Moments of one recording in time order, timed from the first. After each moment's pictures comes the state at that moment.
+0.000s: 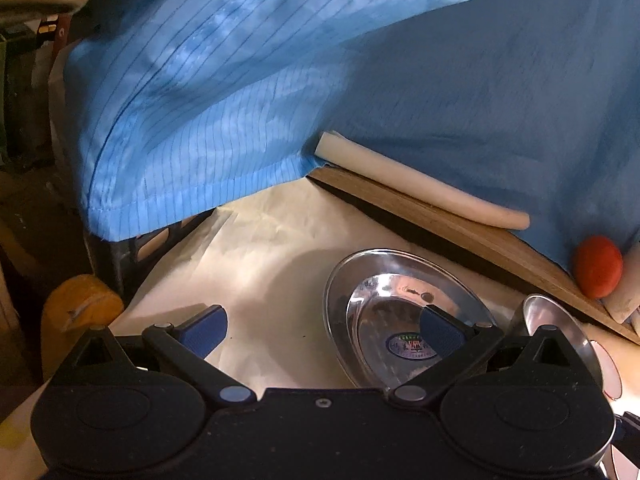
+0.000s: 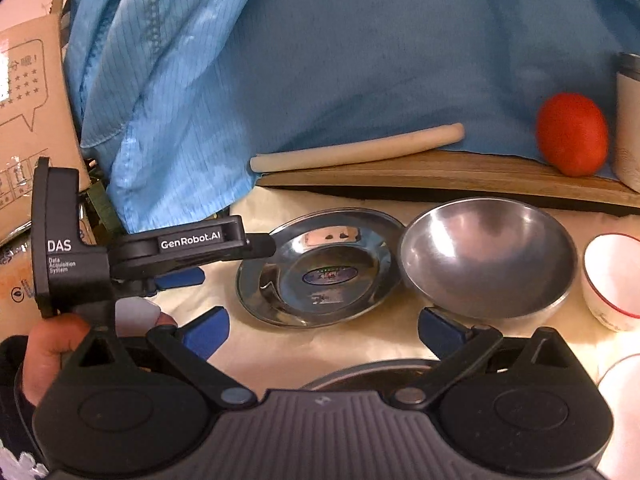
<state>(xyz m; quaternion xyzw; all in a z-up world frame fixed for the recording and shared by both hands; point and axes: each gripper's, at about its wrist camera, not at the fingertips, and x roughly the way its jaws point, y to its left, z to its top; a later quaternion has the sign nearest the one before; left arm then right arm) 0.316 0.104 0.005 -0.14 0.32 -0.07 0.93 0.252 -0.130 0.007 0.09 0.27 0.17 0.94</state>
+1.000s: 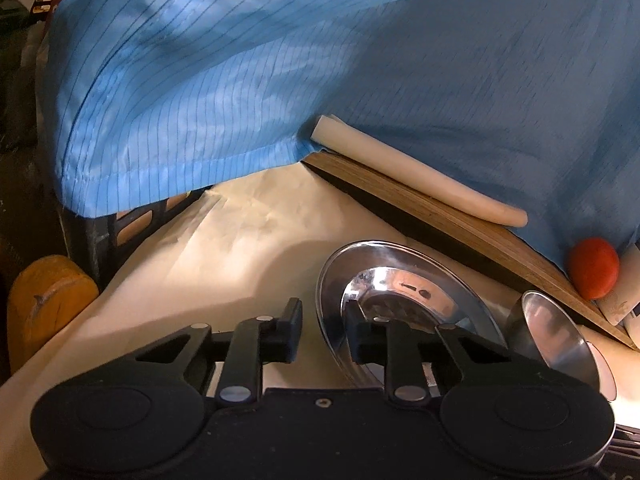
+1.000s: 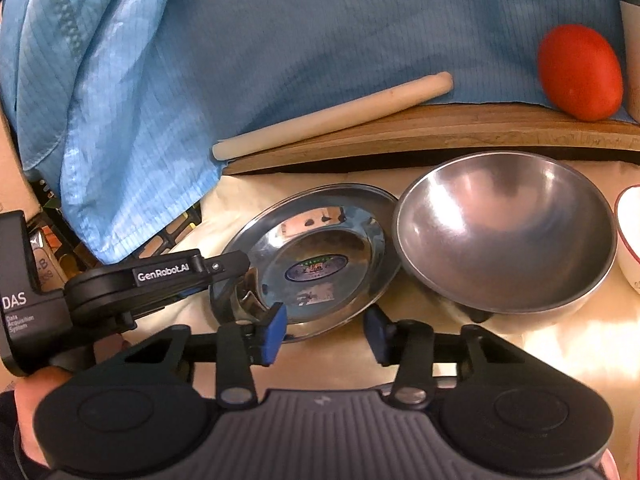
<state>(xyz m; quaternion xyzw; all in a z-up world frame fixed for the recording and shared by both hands) 0.324 0.103 -0.003 -0.16 0.32 -0.08 0.93 0.290 -0.130 -0.013 0.15 0.32 0.14 0.93</state>
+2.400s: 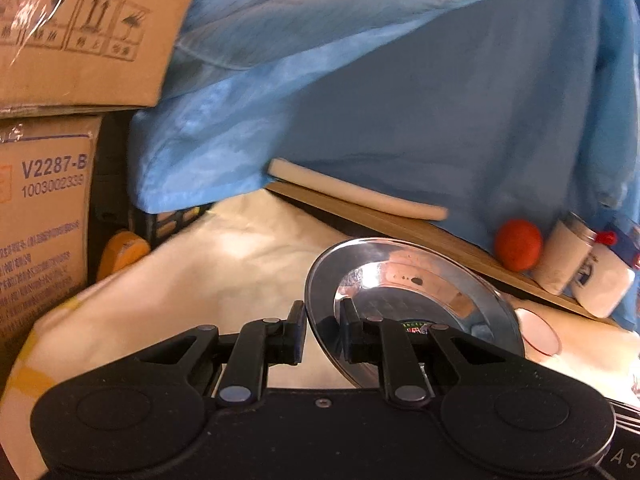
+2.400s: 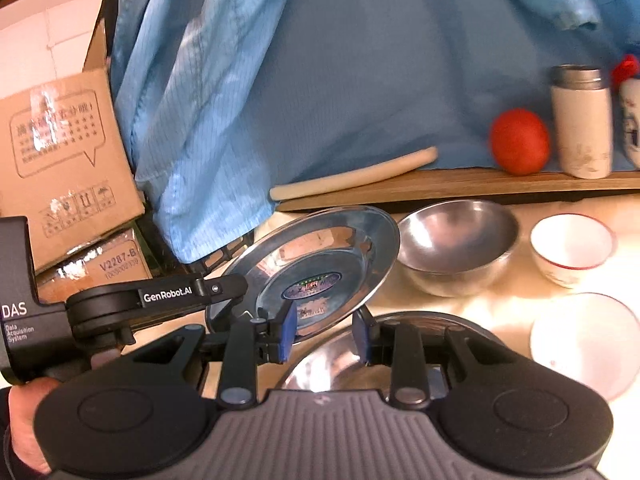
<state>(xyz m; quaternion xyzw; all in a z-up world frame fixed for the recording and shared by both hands) 0.201 0.064 0.055 -0.12 0.27 -0.07 0.95 0.166 -0.161 0.022 0.14 0.22 0.17 0.95</state>
